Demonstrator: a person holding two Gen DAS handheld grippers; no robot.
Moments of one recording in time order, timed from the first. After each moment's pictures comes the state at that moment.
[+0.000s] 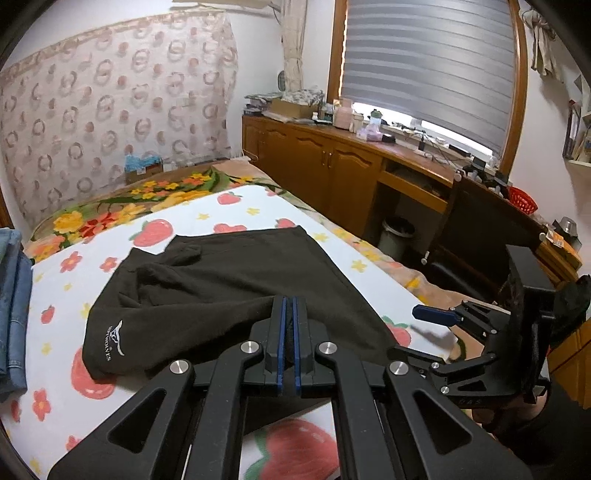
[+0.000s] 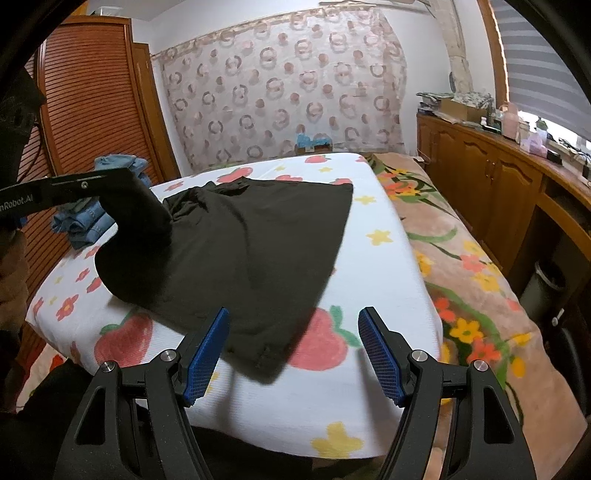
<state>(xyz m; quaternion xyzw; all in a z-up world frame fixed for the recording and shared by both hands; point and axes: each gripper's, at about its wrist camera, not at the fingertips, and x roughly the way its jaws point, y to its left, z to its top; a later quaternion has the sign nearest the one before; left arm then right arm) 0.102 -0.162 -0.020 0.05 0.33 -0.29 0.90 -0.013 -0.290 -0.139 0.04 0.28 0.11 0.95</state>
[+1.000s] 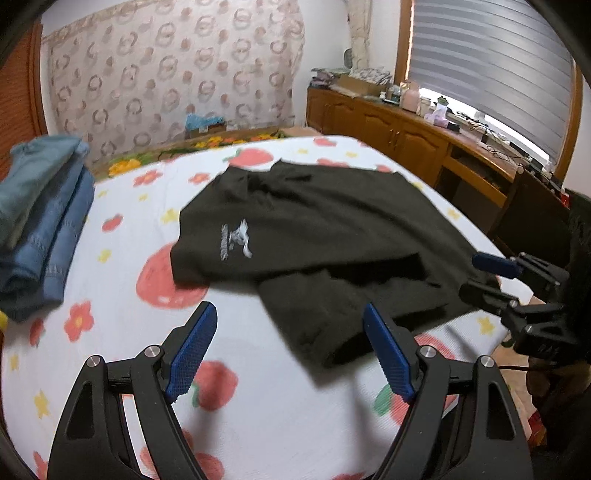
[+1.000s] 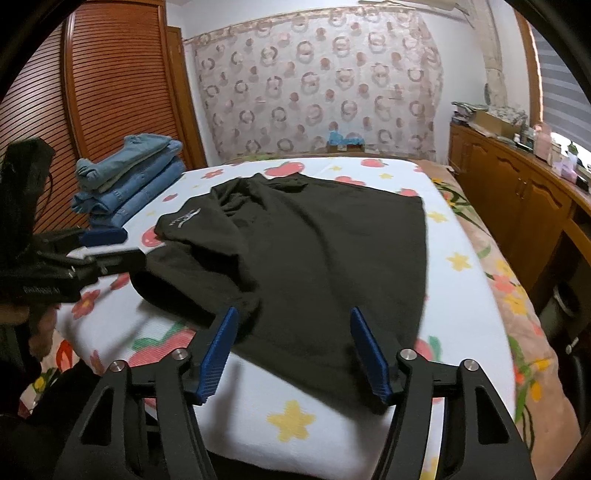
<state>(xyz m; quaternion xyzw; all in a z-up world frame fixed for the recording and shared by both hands) 0.099 -0.075 -0.084 0.04 0.38 -0.17 0.91 0.008 -0.236 -0.142 0.01 0.29 0.15 0.95</state>
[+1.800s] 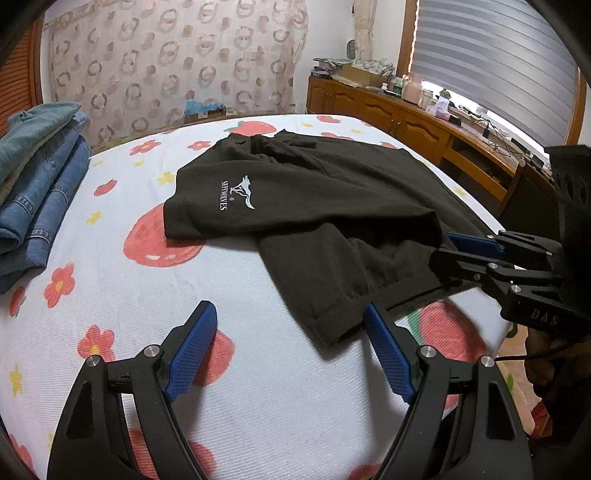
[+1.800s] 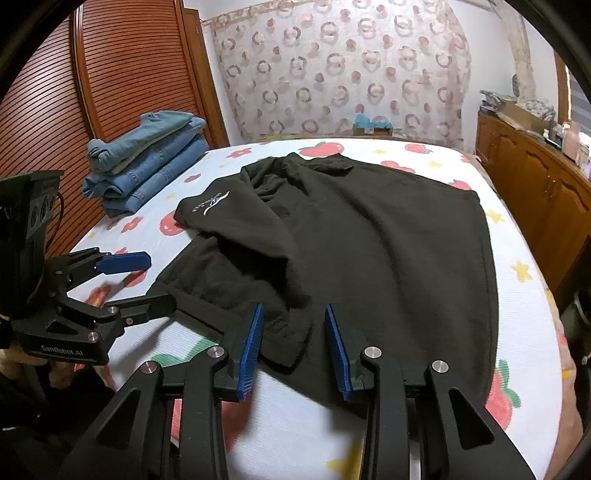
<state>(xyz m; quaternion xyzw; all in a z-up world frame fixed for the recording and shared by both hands) 0.092 -0.071 -0.109 0.03 0.40 -0.17 0.90 0.038 -0.222 -0.144 0.01 0.32 0.19 0.93</state>
